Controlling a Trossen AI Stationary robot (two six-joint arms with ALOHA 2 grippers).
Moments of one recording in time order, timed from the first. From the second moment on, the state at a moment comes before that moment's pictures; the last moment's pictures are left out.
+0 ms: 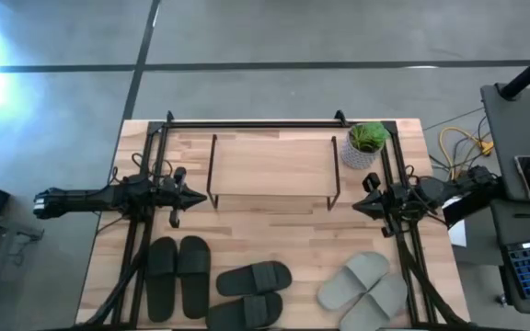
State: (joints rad) left arm 0.06 0.15 0.01 0.04 0.05 -0.15; right arm 0.35 0.01 0.01 0.22 0.18 0.11
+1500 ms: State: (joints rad) left arm 0.06 0.15 0.01 0.05 0.05 -0.15; right arm 0.35 0.21 0.01 0.54 0.03 0.88
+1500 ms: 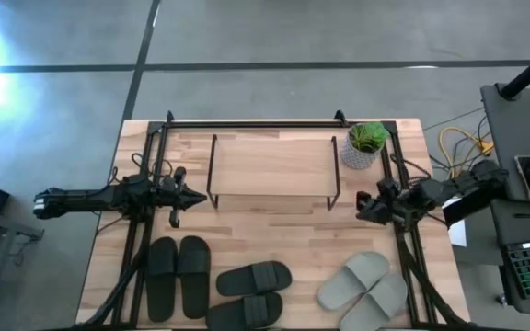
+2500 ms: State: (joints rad) left arm 0.06 0.16 0.01 0.04 0.05 -0.15; right arm 0.35 0.90 0.49 0.83 0.76 0.59
